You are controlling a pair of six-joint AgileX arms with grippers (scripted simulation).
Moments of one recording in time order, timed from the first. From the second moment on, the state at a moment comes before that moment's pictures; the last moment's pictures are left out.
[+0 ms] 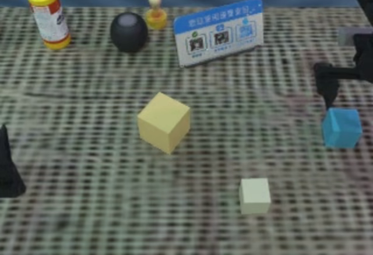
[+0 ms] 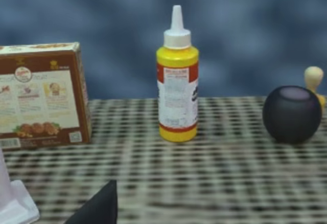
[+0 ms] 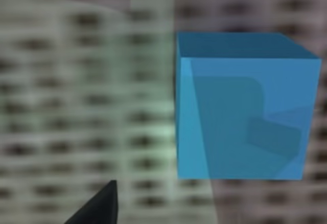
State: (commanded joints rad) left arm -0.01 0.08 0.06 -0.06 0.00 0.02; right arm 0.14 2.04 1.55 -1.05 0.00 0.21
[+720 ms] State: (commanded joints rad) left arm 0.02 0.00 0.00 0.00 0.00 0.00; right arm 0.14 2.14 1.57 -1.00 0.00 0.21
